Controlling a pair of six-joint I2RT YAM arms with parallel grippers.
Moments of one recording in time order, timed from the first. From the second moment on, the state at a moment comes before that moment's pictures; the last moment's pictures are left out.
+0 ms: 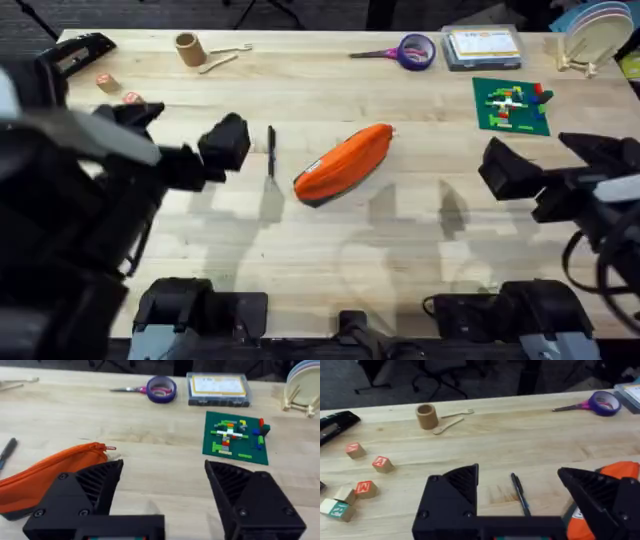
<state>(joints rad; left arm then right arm) 0.00 0.35 0.54 -0.47 0.09 0.03 0.00 0.17 0.51 -0.62 -0.04 -0.01</state>
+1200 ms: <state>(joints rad) -0.19 0.90 1.02 -0.93 0.23 0.12 0.00 0.68 0.91 -0.91 -0.04 -0.01</state>
